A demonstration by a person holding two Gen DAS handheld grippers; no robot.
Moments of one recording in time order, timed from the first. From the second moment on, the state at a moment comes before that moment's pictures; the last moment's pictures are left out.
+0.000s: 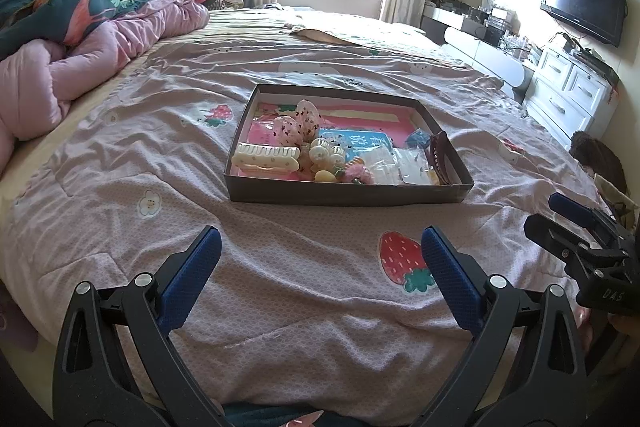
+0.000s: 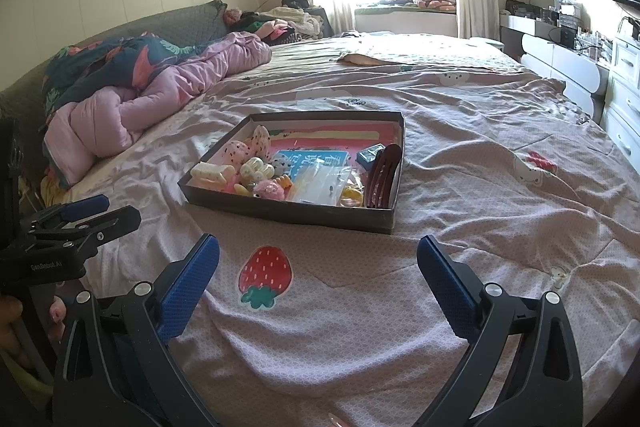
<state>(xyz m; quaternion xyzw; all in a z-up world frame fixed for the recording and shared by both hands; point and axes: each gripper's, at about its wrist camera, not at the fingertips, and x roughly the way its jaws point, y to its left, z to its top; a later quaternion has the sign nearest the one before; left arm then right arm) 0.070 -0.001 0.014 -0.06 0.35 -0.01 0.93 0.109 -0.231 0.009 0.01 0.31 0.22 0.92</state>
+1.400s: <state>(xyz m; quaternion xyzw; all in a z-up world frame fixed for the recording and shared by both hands) 0.164 0.158 -0.028 -0.10 0.42 0.17 0.89 0.275 -0.380 -0.045 0.08 0.39 -0.02 0.92</state>
